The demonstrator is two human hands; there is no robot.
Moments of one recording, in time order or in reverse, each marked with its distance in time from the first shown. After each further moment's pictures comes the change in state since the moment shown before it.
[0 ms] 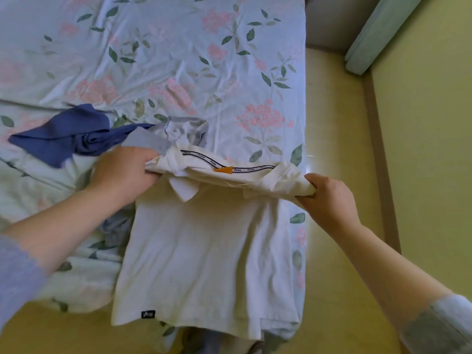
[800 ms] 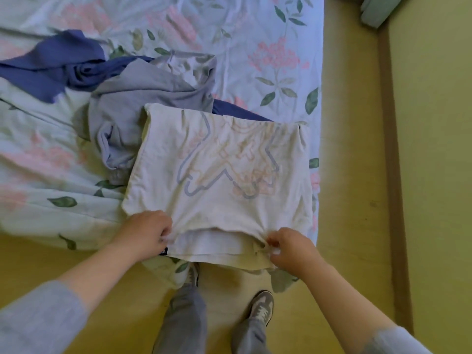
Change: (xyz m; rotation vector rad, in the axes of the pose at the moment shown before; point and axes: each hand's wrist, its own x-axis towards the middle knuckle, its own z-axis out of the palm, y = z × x) left_hand -0.187 -0.044 0.156 0.165 -0.588 0.061; right_hand -0.186 0.002 0.143 -0.142 -0.718 0.111
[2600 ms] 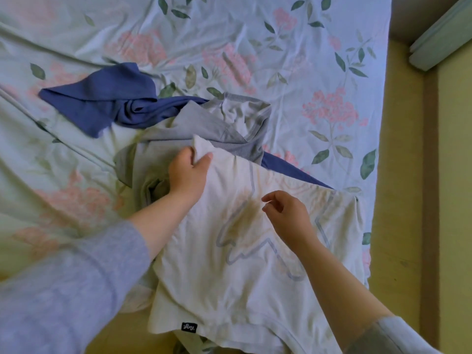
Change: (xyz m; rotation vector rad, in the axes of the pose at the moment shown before) left_hand 0.162 -0.065 -0.137 -1.176 0.730 -0.431; right_hand 0.170 -0.139 -0.113 0.552 0.300 -0.019
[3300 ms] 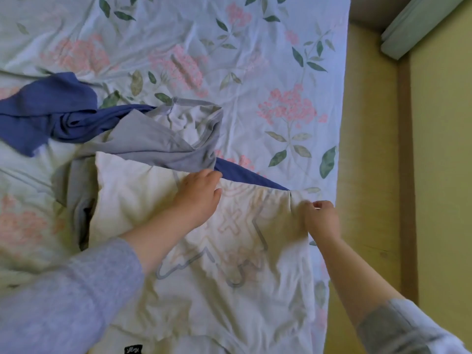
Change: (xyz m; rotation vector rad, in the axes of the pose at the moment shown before) left_hand -0.036 0.048 0.099 0.752 -0.507 0.459; right_hand 0.042 0.104 -0.117 0.049 0.270 0.541
